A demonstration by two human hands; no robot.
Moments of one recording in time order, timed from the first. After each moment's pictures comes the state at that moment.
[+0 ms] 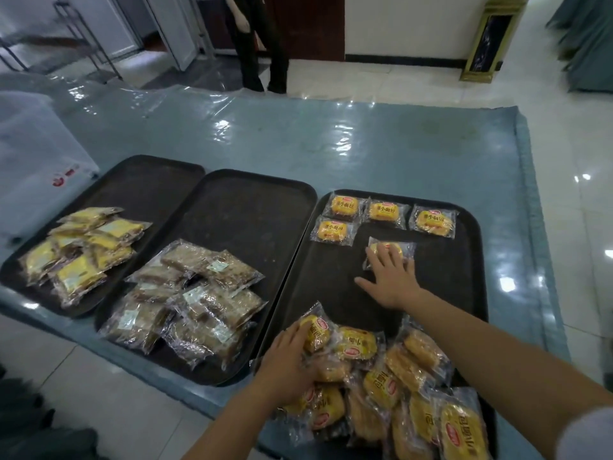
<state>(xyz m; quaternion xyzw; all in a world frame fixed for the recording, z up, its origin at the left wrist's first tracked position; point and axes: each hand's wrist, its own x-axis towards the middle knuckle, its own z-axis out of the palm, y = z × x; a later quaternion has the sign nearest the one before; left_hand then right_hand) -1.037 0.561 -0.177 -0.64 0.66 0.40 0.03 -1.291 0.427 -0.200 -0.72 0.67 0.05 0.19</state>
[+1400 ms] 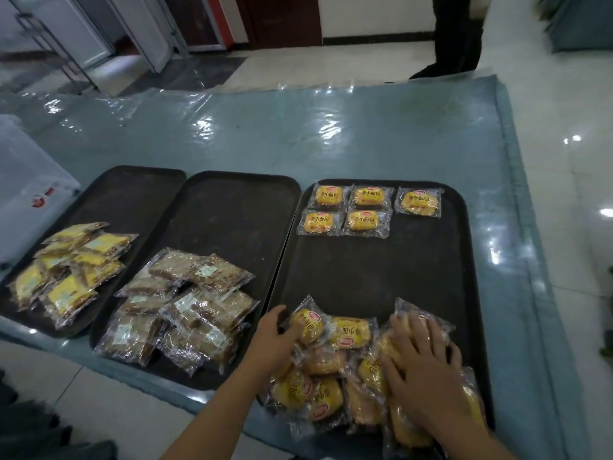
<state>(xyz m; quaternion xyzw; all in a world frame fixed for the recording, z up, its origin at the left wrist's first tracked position) -1.033 0.533 -0.176 -0.70 0.52 0.46 -0.13 -1.293 0.626 -0.215 -0.61 0.76 0.00 0.22</state>
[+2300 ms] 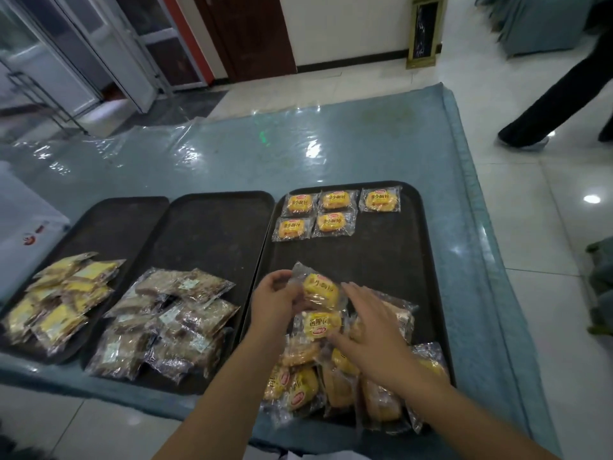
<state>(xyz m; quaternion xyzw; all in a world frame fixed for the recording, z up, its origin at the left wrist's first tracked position) -1.133 0.535 -0.092 -0.65 0.33 0.56 -0.39 -1.288 0.618 -0.134 -0.61 0.65 -0.26 0.38</state>
